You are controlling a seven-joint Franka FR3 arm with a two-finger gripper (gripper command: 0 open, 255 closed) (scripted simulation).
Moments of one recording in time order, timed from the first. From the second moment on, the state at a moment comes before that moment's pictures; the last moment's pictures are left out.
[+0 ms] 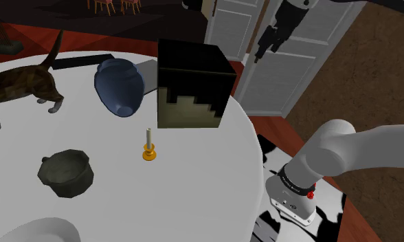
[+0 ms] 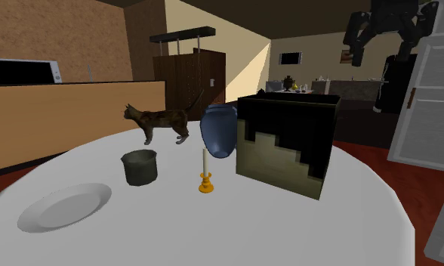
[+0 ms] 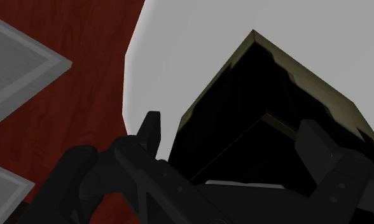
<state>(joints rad) -0.02 -0.80 0.03 -2.27 -0.10 1.65 0.07</state>
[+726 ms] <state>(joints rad) 0.04 -0.79 0.16 -2.46 -0.01 1.91 0.20</state>
